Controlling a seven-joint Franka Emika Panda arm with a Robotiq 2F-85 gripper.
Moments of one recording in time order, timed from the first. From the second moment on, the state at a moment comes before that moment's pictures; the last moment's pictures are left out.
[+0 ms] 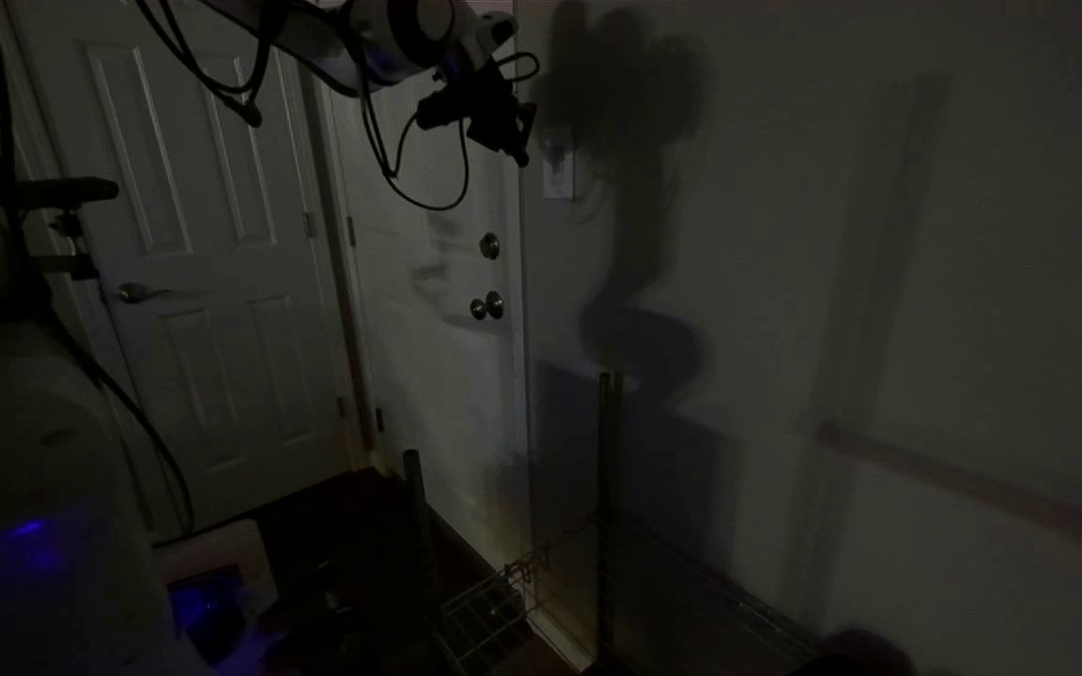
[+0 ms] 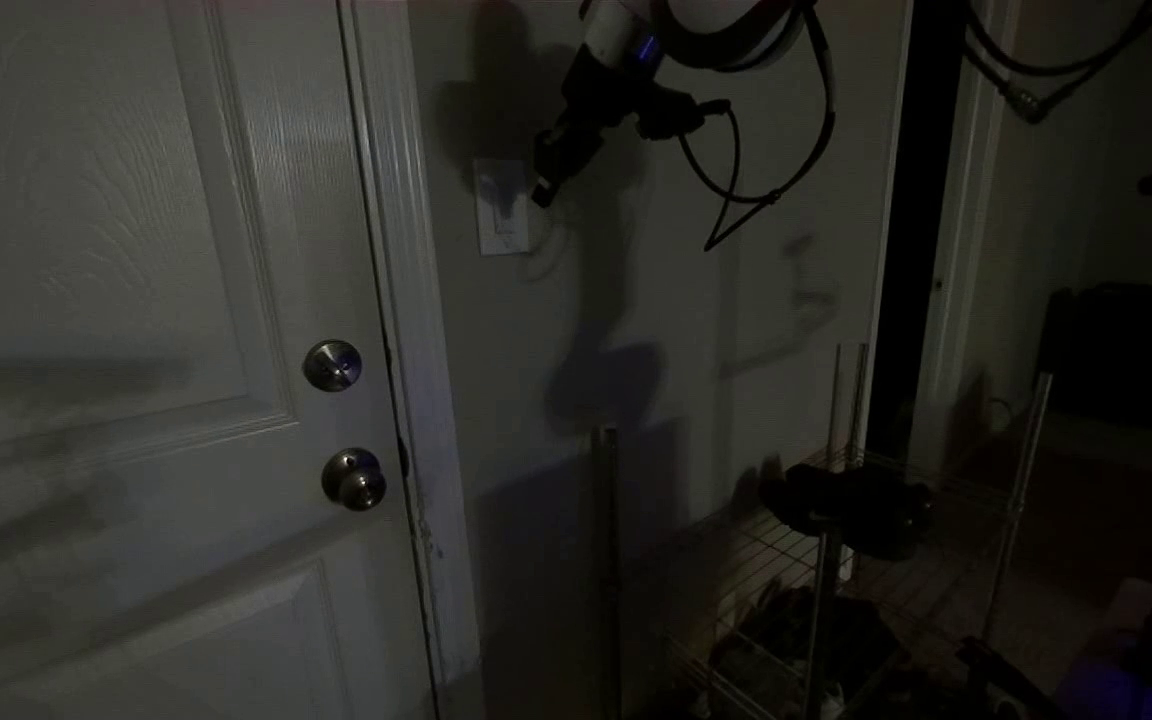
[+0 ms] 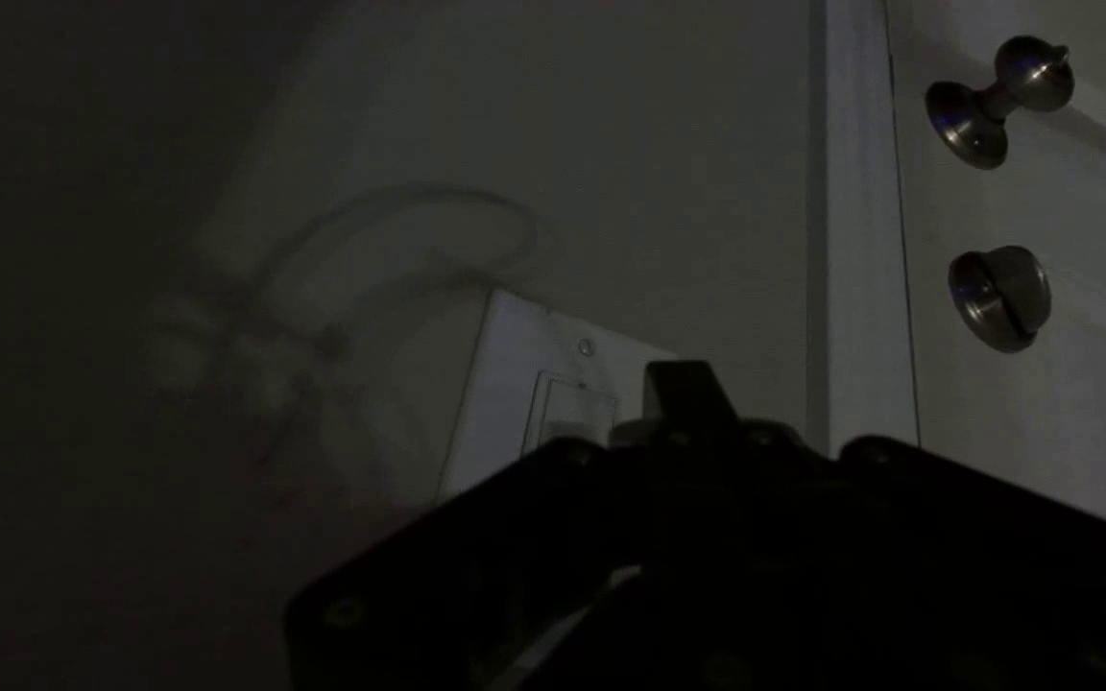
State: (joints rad) arm 0.21 -0.12 0.19 -1.92 -0.13 2.54 -0.03
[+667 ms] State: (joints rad) arm 0.21 0.06 0.19 -1.73 -0.31 2.54 0.10
